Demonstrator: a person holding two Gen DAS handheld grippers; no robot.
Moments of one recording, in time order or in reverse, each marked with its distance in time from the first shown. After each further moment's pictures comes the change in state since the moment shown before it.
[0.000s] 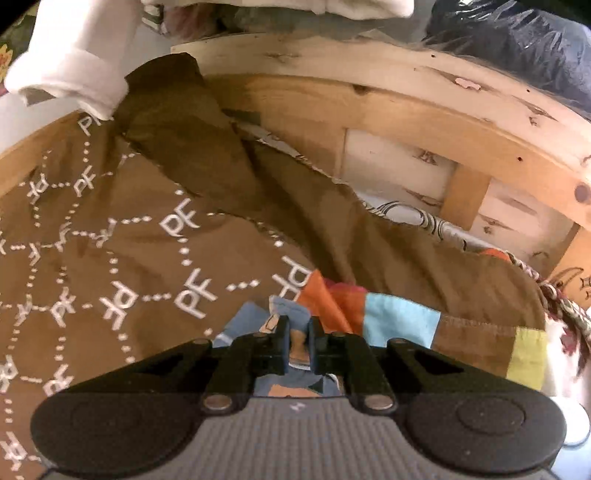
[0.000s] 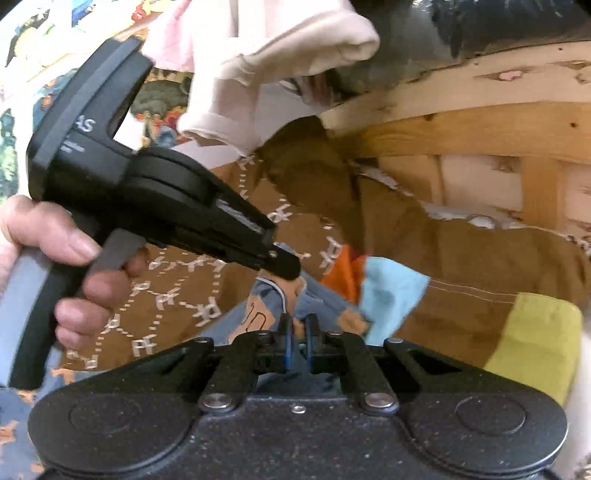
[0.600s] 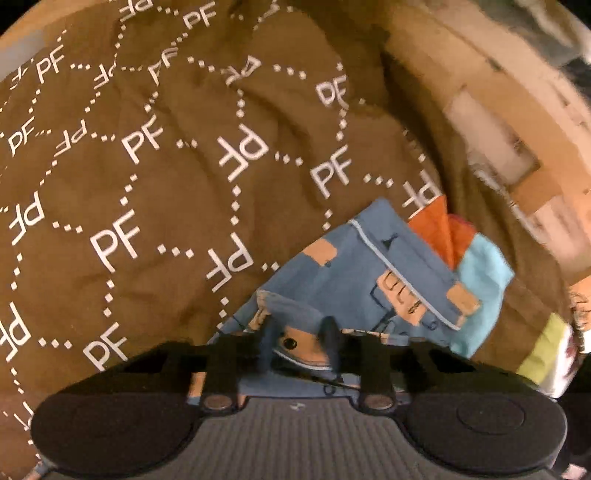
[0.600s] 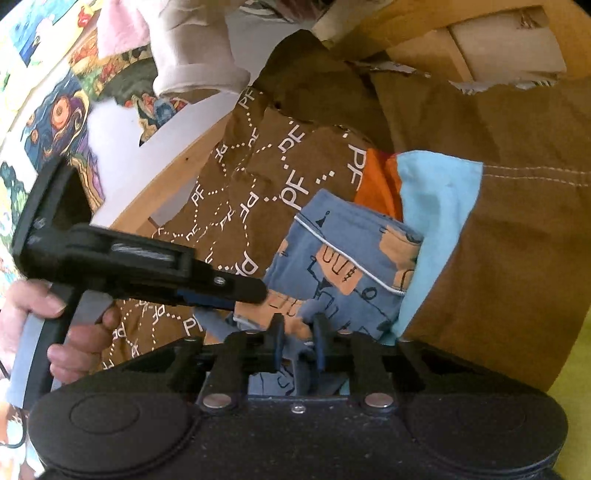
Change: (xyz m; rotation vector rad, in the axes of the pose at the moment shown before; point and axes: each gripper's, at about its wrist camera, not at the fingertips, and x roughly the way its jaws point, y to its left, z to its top) left arm -0.005 0.105 -0.038 -0.311 0.313 -0.057; right arm 0.044 -0.017 -0.002 0.249 0.251 0.249
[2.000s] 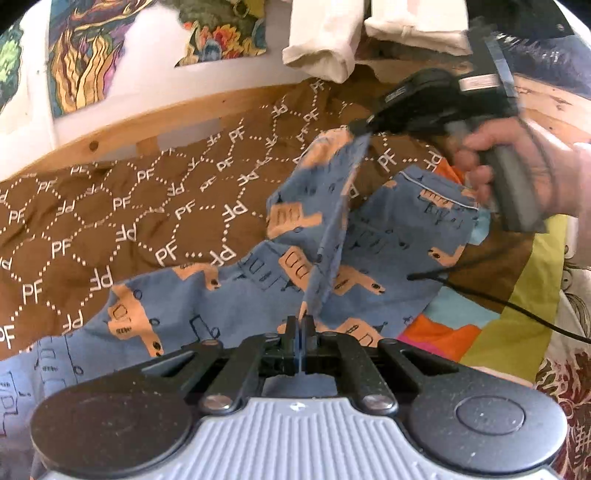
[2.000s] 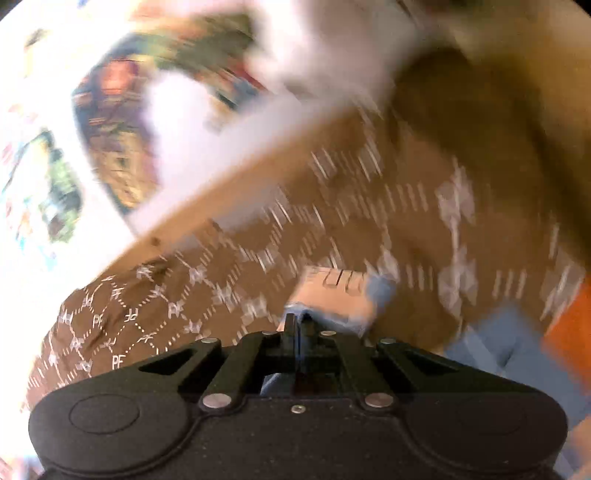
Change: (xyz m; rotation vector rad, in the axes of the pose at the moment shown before) left arm -0.132 -0.008 -0.250 0.080 -0.477 0.394; right arm 0.039 0.101 0.064 -0.294 -0.080 0.141
